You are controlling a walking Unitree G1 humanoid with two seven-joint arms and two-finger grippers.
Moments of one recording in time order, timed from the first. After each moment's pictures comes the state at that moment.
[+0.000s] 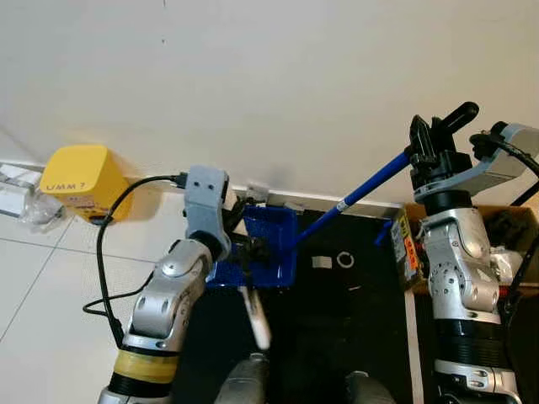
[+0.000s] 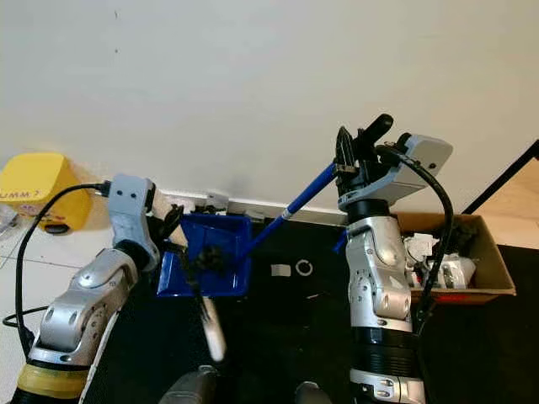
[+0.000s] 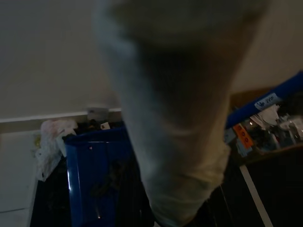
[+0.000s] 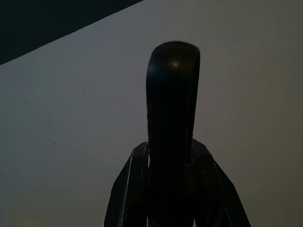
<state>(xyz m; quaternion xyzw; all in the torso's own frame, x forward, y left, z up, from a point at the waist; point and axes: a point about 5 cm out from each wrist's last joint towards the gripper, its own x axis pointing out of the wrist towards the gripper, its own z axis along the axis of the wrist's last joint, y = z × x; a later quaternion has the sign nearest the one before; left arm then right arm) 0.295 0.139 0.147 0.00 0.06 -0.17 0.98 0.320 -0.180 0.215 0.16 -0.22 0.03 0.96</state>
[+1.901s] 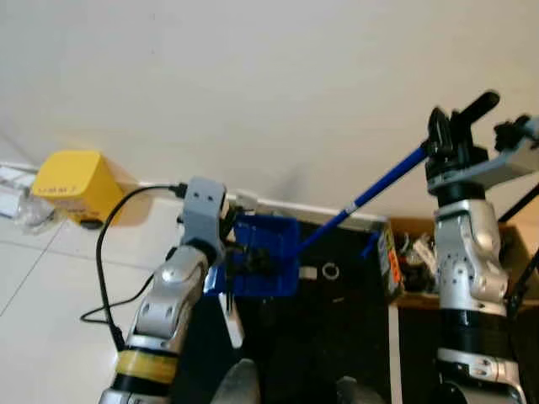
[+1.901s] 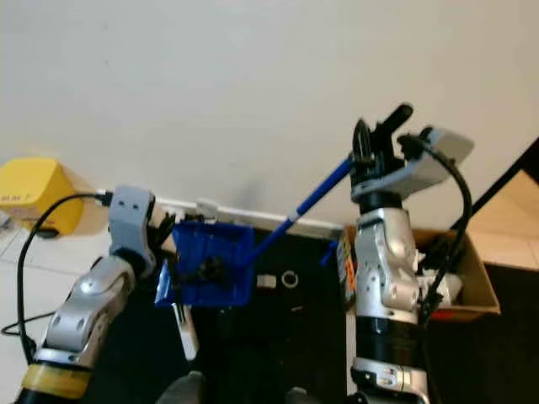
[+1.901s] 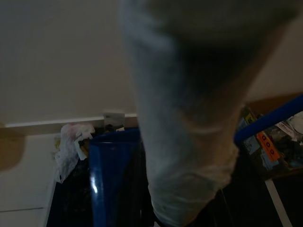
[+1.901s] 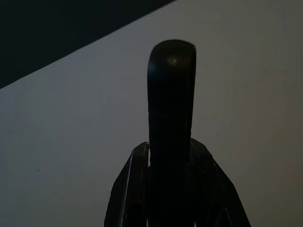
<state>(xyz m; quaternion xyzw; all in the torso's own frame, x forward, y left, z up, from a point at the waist) 0.300 0.156 0.129 0.04 0.06 -0.12 0.99 0.325 -0.186 0.221 0.18 -0.23 0.01 0.96</state>
